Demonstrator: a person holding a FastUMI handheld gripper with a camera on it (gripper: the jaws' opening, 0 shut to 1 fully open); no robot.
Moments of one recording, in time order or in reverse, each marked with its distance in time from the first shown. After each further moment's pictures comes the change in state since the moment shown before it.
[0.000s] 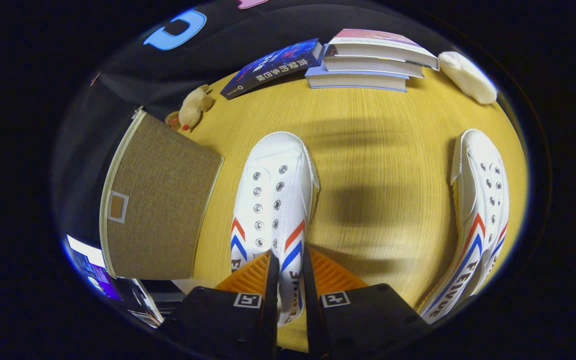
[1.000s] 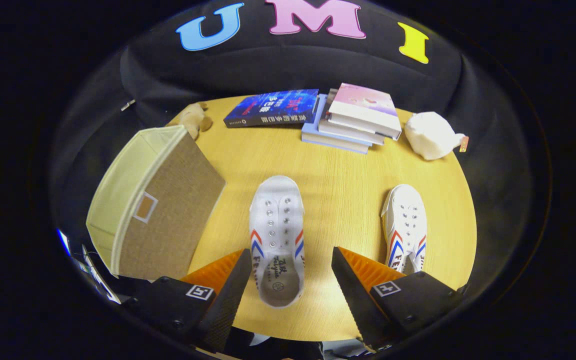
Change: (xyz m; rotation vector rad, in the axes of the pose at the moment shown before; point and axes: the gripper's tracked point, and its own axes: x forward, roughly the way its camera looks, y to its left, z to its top) arm -0.067 0.021 0.014 -0.181 -0.168 -0.313
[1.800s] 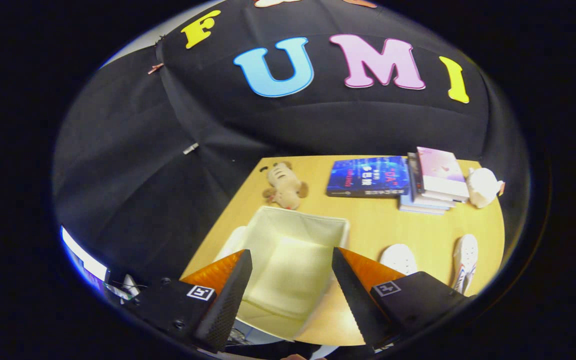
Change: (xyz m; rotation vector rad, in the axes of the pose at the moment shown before) arm -0.089 0.208 0.131 0.025 -0.291 0.213
